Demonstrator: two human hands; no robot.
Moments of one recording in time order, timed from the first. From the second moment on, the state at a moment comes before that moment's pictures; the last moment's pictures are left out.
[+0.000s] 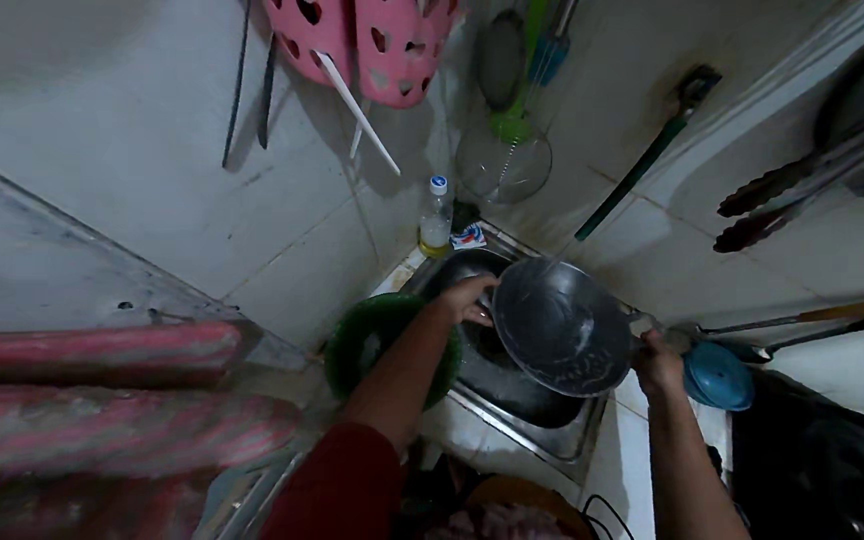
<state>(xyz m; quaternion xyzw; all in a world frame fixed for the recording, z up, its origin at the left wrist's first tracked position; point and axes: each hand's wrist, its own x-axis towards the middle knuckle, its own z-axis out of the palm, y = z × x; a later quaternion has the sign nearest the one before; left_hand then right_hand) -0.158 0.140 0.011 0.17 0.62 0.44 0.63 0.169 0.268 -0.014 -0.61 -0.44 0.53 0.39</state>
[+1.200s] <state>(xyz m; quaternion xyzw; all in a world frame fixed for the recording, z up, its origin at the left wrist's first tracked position) -0.121 0.030 0.049 0.12 0.63 0.57 0.51 0.043 0.156 0.018 -0.12 -0.81 0.55 -0.17</state>
